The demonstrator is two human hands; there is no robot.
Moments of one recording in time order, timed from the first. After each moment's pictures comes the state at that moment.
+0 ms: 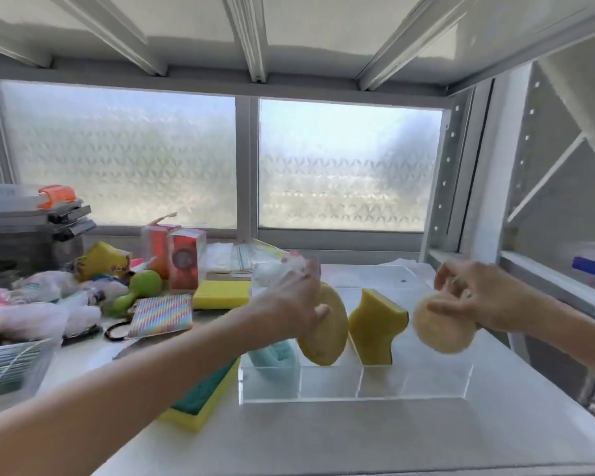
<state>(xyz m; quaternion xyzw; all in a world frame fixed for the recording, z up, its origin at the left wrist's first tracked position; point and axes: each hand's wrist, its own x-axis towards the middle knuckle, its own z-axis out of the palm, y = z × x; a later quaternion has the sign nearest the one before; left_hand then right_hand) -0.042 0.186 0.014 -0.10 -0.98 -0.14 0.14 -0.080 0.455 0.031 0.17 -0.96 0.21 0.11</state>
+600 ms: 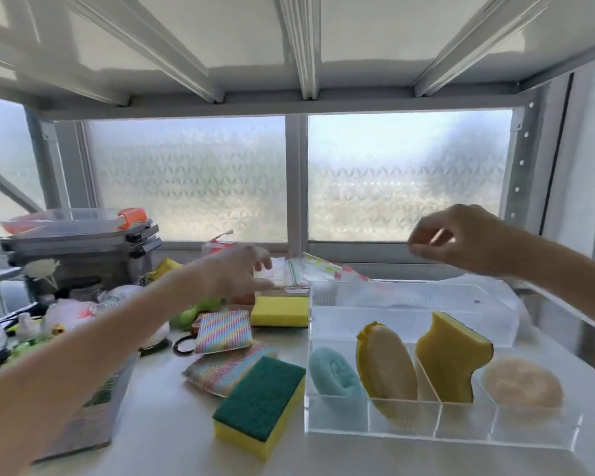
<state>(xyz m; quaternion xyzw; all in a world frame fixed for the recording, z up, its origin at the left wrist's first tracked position) -0.045 0.029 0.063 -0.04 -0.99 -0.09 0.11 -0.095 0.347 0.103 0.32 -0.91 0.19 0.17</state>
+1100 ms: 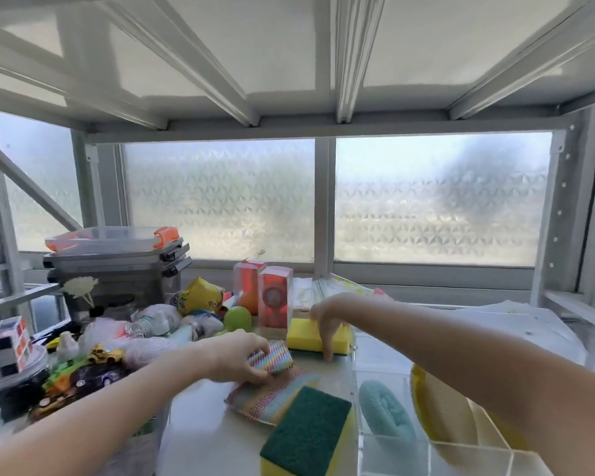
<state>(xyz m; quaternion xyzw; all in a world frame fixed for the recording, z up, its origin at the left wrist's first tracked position) -0.043 -0.041 -0.015 0.02 -1.00 -0.03 -0.06 -0.181 0.103 0.016 0.32 -0.92 -0.21 -0.10</state>
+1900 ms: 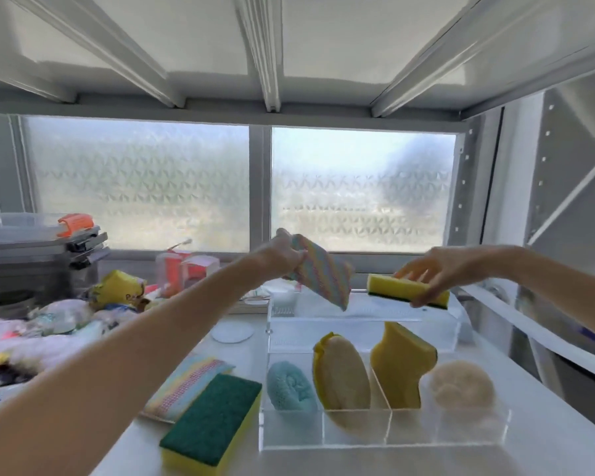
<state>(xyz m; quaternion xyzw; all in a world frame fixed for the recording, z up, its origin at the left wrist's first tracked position) -0.126 0.123 0.075 -0.03 -0.90 -0.42 0.13 -0.178 0.411 0.095 0.25 -0.96 0.08 -0.10</state>
